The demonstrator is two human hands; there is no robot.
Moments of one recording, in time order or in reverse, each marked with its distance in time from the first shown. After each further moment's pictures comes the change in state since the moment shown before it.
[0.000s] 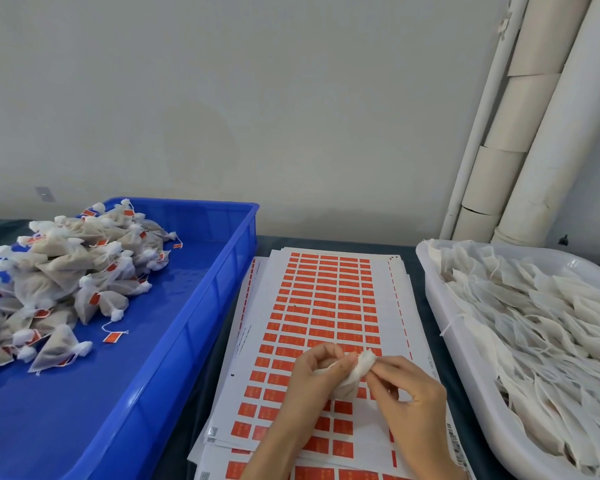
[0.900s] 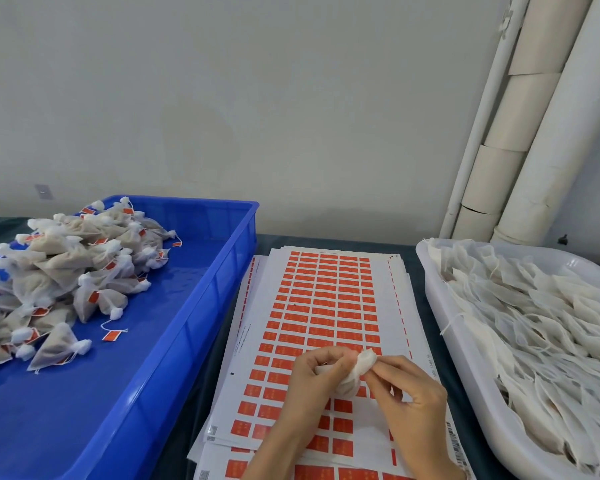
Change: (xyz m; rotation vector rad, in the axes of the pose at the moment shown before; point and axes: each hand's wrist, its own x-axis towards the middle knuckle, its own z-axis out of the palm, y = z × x) left_hand -0.001 -0.006 0.003 0.030 0.047 0.066; right_hand -0.005 0.007 0.003 -0.020 0.017 -0.040
